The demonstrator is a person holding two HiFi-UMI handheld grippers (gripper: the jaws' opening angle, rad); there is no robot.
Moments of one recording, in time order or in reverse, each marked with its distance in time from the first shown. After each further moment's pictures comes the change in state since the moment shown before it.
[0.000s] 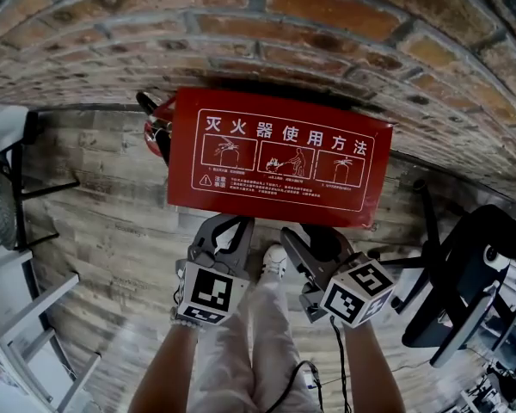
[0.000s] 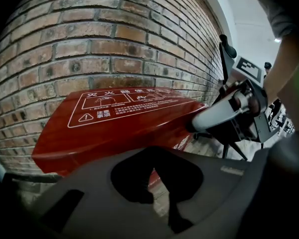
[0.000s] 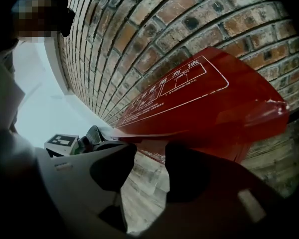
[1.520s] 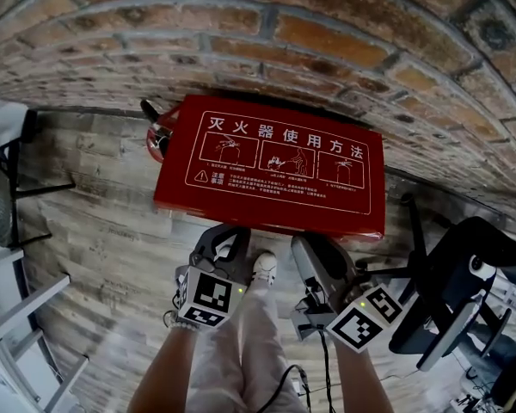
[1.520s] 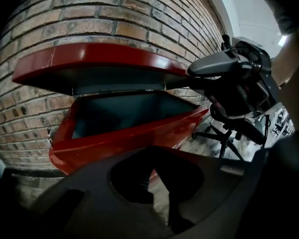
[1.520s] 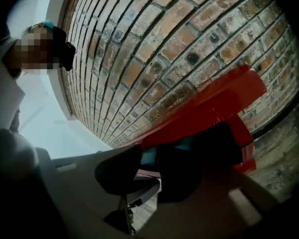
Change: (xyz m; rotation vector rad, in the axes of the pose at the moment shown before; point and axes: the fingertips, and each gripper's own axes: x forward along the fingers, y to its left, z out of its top) left arm -0.005 -0.014 -0.028 -0.024 0.035 -0.006; right arm -0.037 0.040 0.045 0.116 -0.243 0.040
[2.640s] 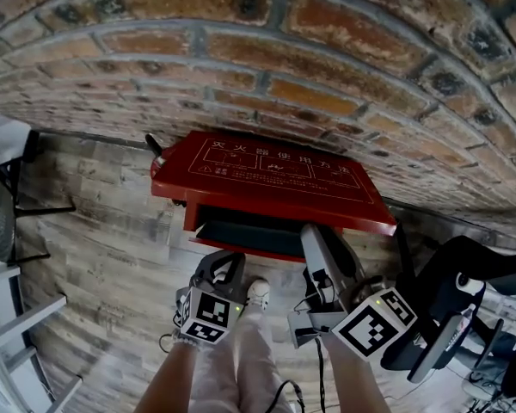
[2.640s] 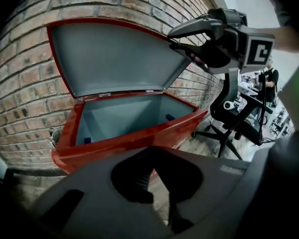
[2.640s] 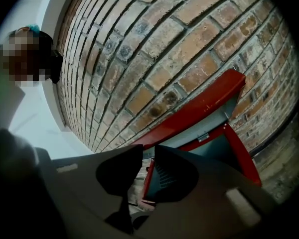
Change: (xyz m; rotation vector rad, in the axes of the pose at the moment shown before) left arm -0.005 0.001 0.020 -0.013 0.027 -0.001; right arm 0.015 0.047 0.110 0.015 -0.129 -0.055
